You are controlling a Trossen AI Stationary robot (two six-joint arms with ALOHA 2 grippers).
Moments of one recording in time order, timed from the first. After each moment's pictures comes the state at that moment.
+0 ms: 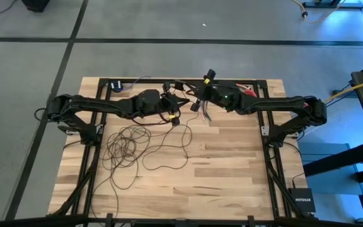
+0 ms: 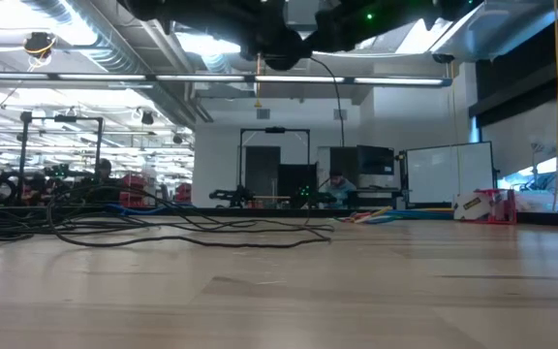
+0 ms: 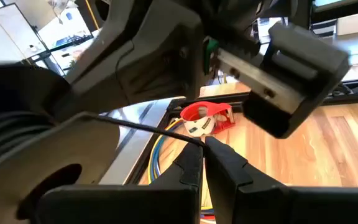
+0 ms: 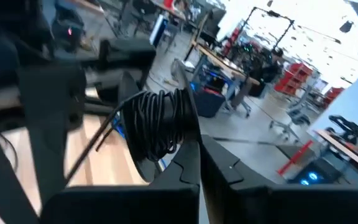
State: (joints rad) left arm 0.14 1.51 1.03 0.31 -0.22 0.27; right arm -0.24 1.43 1.00 0.39 0.28 -0.45
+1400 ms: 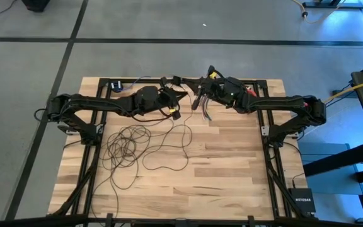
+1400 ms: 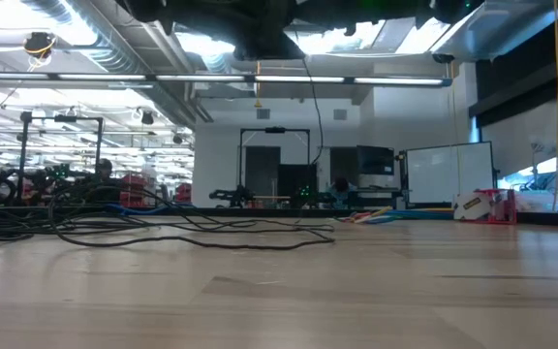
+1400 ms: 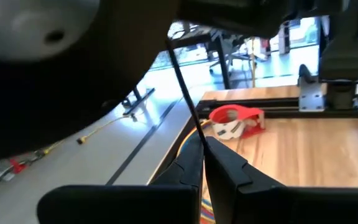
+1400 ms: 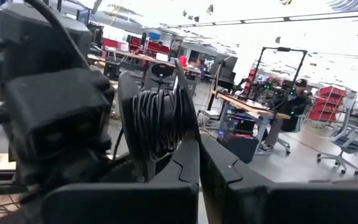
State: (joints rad) left arm 0.20 1.51 1.03 0.32 -0.30 0.25; right arm -0.24 1.43 1.00 0.61 0.10 -0.26
